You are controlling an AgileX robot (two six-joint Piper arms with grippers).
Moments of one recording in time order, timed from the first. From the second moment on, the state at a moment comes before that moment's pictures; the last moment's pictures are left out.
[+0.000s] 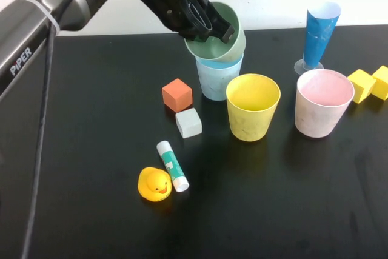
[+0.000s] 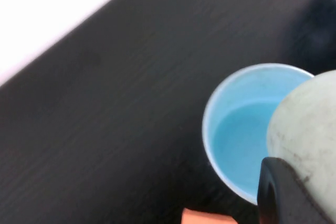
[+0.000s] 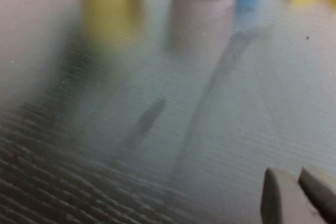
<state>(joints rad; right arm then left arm) -0.03 0.38 -0.28 0.55 0.65 -0.72 -0.49 1.95 -2.10 -0.06 1.07 0.15</state>
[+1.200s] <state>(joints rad) -0.03 0.38 -0.26 0.55 0.61 -0.72 -0.45 2.01 -2.10 -0.12 1.05 0.15</state>
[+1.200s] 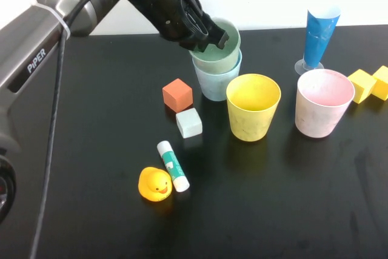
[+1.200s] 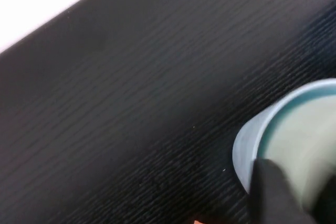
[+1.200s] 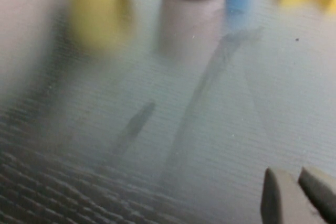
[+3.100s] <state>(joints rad) 0.28 1.67 -1.72 0.17 1.30 -0.57 -0.45 0.78 -0.76 0.08 0.55 0.12</state>
